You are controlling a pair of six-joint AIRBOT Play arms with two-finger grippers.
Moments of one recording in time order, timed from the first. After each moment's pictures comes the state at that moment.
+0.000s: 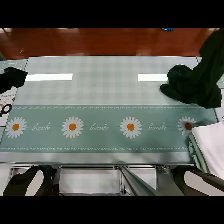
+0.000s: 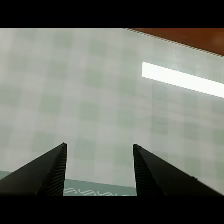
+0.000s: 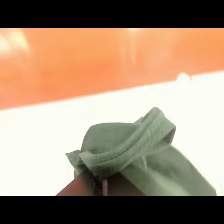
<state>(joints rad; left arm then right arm) 0.22 -0.69 0.90 1.18 -0.84 -1.46 -0.22 -1.22 1.68 -1.37 1.03 1.51</state>
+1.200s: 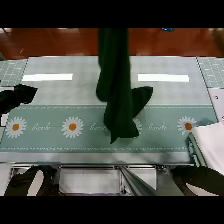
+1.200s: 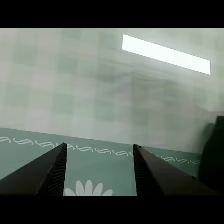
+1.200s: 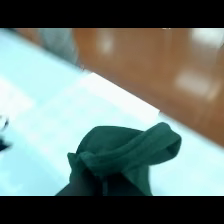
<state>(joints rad) 0.22 -0.56 0.76 1.10 -0.95 -1.45 0.66 -1.27 1.95 -1.39 1.08 1.57</state>
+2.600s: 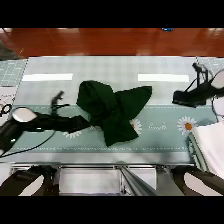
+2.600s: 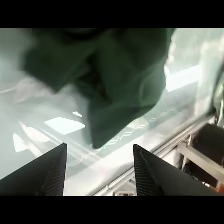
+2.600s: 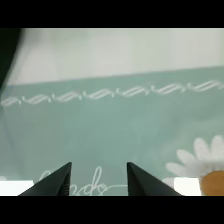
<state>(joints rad) -0.21 -0.98 0.51 0.61 -1.02 -1.31 -0.09 -1.16 0.96 -1.39 1.17 1.59</state>
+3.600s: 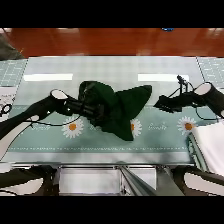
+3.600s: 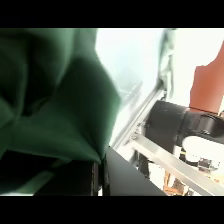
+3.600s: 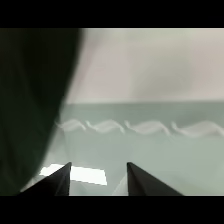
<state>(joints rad) -0.34 -1.42 0.84 0.33 -1.13 -1.05 -0.08 -1.38 0.88 -0.98 0.97 1.41</state>
